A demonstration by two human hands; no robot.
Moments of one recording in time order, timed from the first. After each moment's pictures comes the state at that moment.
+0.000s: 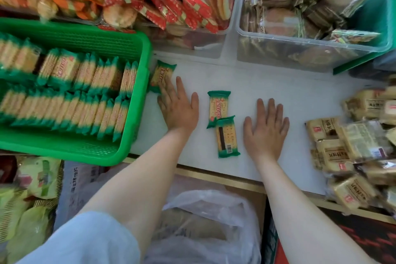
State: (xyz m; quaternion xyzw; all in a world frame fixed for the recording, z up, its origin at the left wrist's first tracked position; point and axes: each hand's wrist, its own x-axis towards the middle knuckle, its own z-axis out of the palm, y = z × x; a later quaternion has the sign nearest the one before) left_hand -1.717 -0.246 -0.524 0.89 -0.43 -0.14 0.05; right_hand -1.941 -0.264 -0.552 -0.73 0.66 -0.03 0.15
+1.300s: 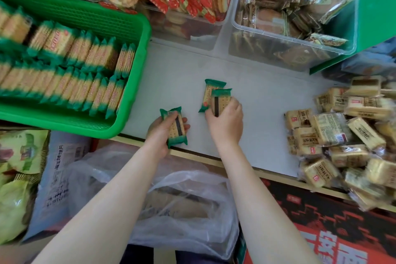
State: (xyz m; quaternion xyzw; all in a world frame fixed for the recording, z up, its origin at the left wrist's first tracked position) left_hand -1.733 -0.153 -0.481 0.66 0.09 -0.55 0.50; right_hand -1.867 -0.234 -0.474 -0.65 0.69 -0.12 0.31
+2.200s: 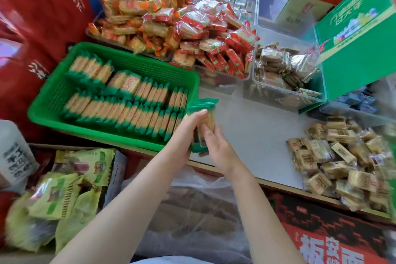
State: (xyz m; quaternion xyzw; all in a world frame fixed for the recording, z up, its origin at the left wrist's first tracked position) left_hand -1.658 -0.092 -0.305 0.52 -0.12 -0.64 0.55; right_hand -1.772 -0.118 -0.299 -0.58 0.49 -0.15 0.63
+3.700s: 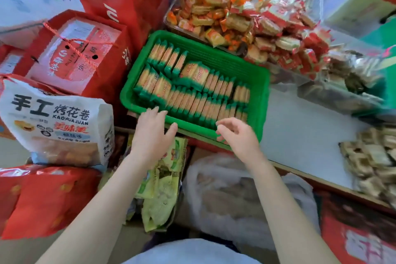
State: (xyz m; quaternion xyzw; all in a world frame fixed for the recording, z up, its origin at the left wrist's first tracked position) left_hand -1.387 0.059 -0.359 0.85 -0.46 -0.24 0.14; right_hand -1.590 -0.046 -0.315 -0.66 0.53 -0.09 0.52
